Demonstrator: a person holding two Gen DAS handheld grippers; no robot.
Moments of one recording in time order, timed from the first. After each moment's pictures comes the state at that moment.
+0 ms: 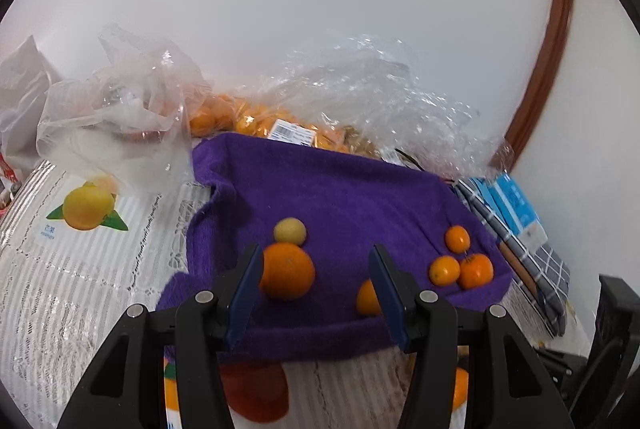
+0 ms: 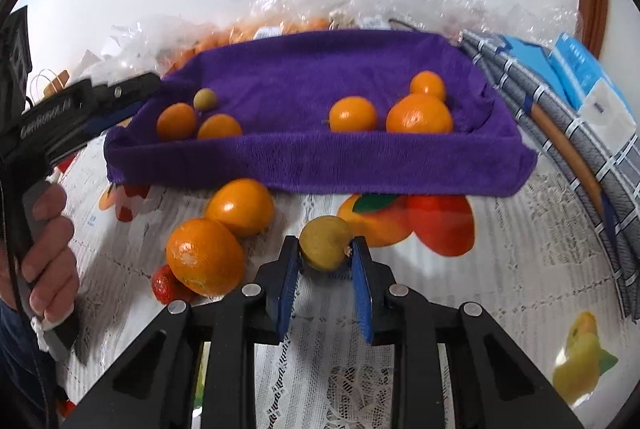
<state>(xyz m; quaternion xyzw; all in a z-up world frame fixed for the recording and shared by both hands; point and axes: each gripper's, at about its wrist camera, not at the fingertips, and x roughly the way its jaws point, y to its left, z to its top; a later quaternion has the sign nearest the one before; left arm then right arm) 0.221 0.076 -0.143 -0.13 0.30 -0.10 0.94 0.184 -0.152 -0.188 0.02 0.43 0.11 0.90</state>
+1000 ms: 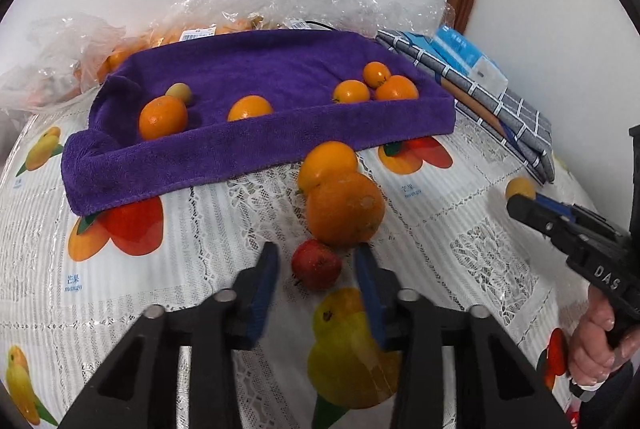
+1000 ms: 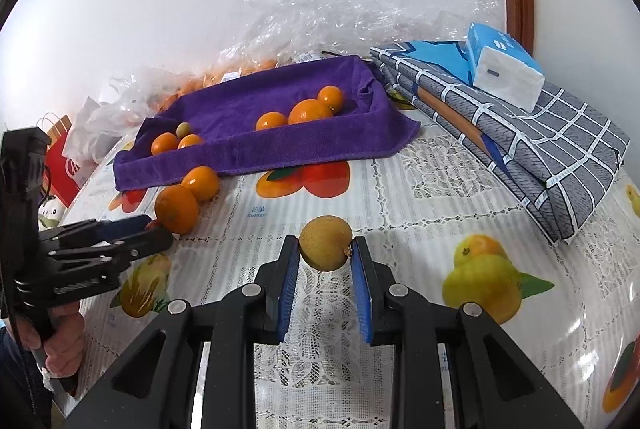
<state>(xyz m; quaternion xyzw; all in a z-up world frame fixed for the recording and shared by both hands) 0.149 -0.015 -0.178 0.01 0.42 -0.16 0.89 0.109 -0.236 -0.172 0.08 0.38 0.08 0.92</state>
